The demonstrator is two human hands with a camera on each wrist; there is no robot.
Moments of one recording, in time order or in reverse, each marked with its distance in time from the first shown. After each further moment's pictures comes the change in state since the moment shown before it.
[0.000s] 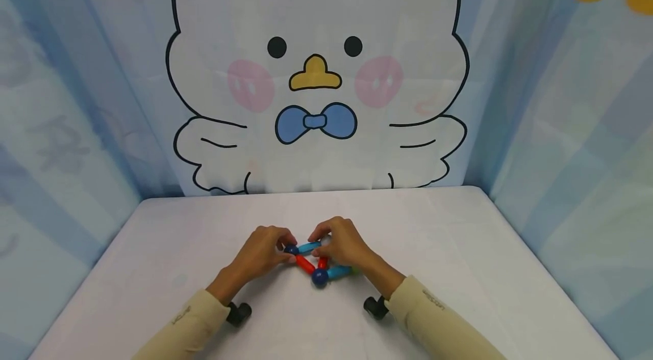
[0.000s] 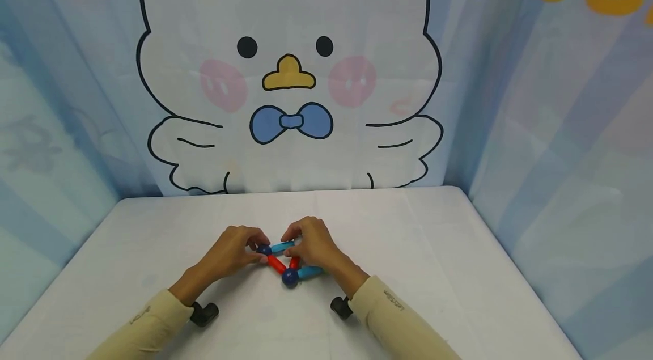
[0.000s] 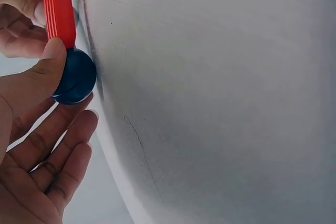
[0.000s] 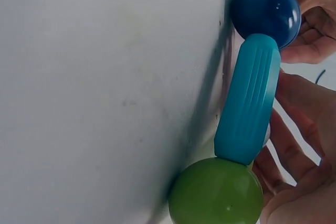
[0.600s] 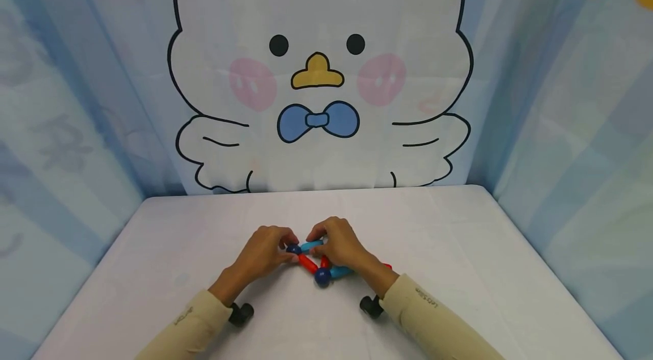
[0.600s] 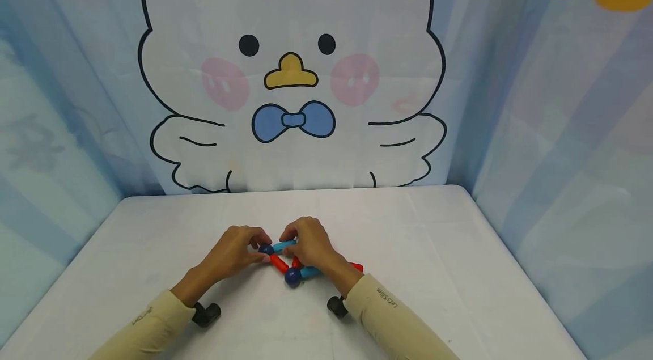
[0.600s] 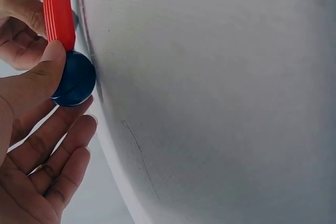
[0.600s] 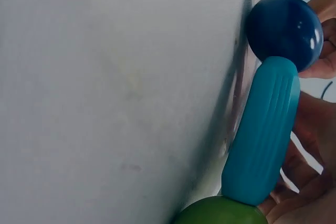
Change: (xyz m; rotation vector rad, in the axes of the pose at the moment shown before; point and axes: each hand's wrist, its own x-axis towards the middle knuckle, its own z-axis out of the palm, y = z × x) left_hand -0.002 0.001 0.002 0.009 0.020 -0.011; right_hand 0.008 0.000 0.013 -0.054 0.025 -0.041
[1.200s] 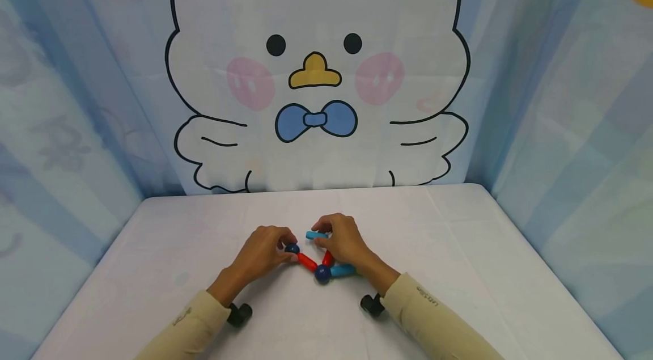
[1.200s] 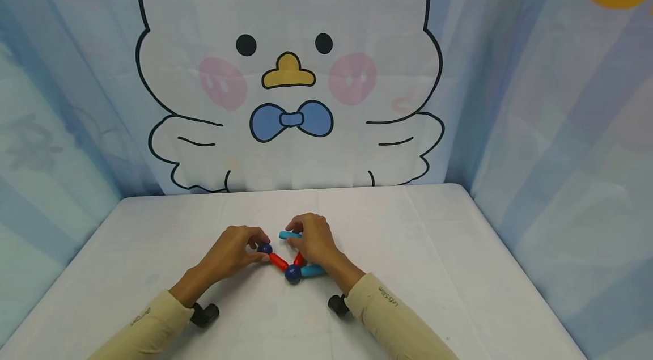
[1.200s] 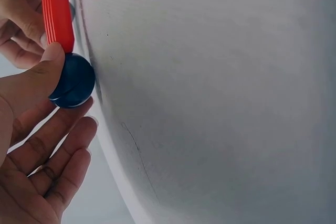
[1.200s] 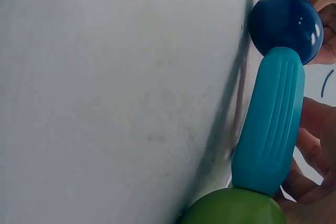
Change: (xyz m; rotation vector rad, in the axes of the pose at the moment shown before) left_hand -0.001 0.004 0.001 0.037 0.002 -0.028; right_hand -0.002 0.007 -0.003 0.060 0.091 0.069
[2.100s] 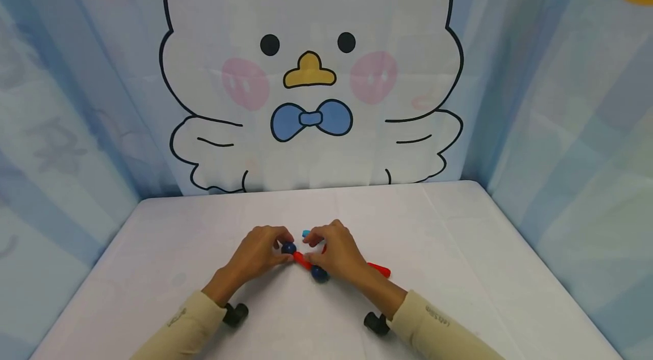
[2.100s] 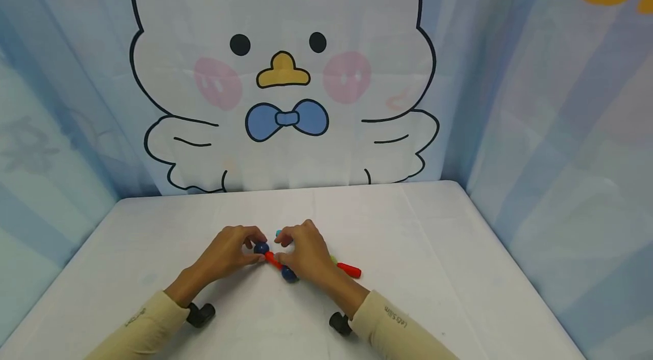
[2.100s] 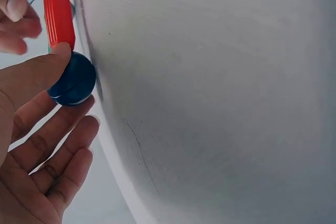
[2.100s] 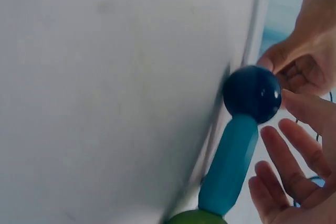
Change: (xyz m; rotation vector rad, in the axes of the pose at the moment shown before) left_hand -0.004 0.002 -0.002 0.009 -0.017 0.009; right_hand -0.035 -0.015 0.002 -0.039 0.024 -0.138
